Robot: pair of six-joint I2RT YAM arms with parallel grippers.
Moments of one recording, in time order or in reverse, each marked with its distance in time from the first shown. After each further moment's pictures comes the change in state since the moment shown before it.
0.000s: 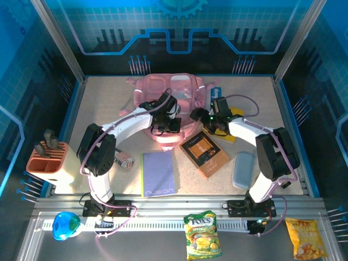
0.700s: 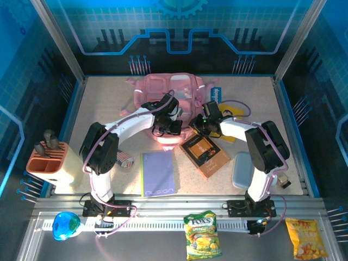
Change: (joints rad) left arm -0.007 0.025 0.008 -0.040 0.005 0.046; right arm 0.047 0.122 0.048 -0.022 0.029 0.120
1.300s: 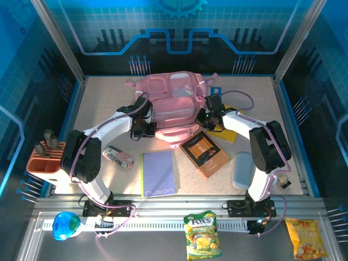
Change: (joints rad) left arm 0.214 -0.190 -0.274 0.011 -0.112 0.059; right arm -0.045 -0.010 0.124 -0.171 0.090 -0.204
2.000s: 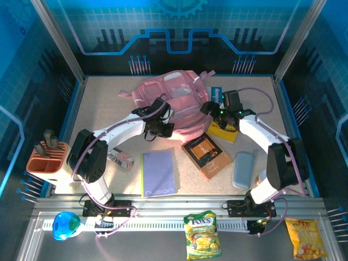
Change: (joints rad) left arm -0.192 0.046 0.100 0.079 0.005 -0.003; right arm -0.092 -0.271 -0.143 0.008 -0.036 0.012
